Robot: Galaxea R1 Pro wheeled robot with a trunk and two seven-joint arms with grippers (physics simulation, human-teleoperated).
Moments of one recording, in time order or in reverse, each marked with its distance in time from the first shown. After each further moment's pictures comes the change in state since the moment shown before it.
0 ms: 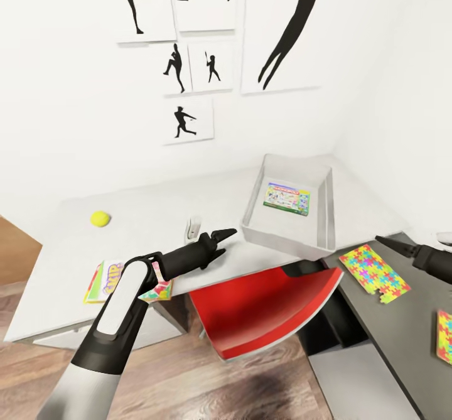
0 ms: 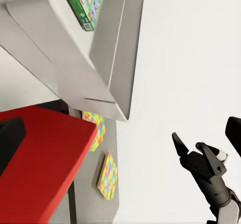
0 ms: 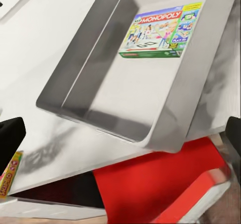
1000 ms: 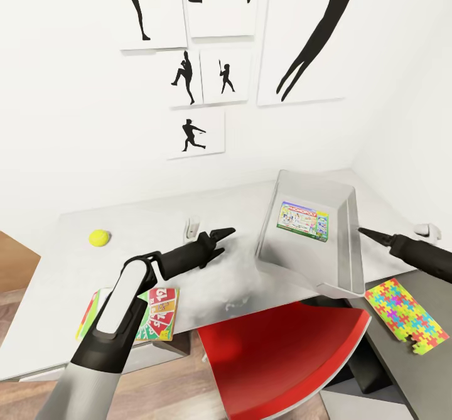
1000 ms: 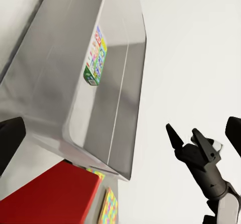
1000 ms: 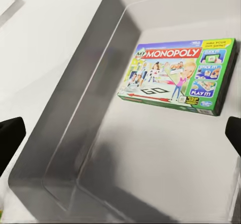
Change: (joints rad) left arm -0.003 0.000 0.009 0.003 -0.001 -0.001 0.003; right arm -0.085 0.066 0.068 0.036 -0.001 -0.001 -0.154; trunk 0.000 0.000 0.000
